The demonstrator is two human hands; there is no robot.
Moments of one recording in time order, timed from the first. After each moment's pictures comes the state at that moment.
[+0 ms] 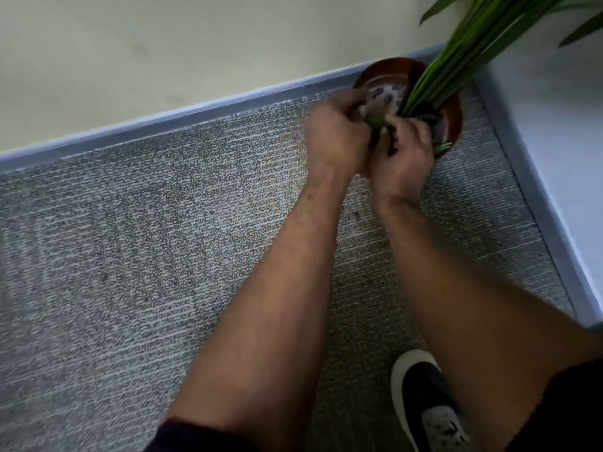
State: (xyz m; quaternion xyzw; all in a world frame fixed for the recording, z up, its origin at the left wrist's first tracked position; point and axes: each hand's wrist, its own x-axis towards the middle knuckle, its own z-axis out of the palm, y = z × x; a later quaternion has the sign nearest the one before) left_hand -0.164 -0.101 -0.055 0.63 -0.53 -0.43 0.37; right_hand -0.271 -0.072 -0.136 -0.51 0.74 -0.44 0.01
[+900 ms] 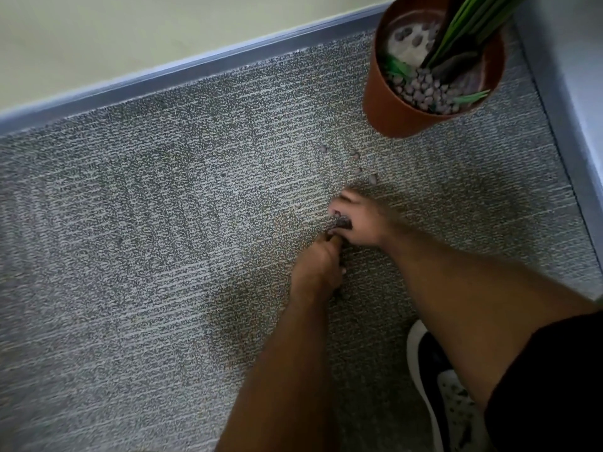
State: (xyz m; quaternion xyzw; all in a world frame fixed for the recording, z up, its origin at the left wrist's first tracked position) left_hand -0.097 0.087 -0.201 0.56 -0.71 -0.40 -0.14; right_hand -0.250 0.029 -0.214 -0.76 0.55 0.04 0.34
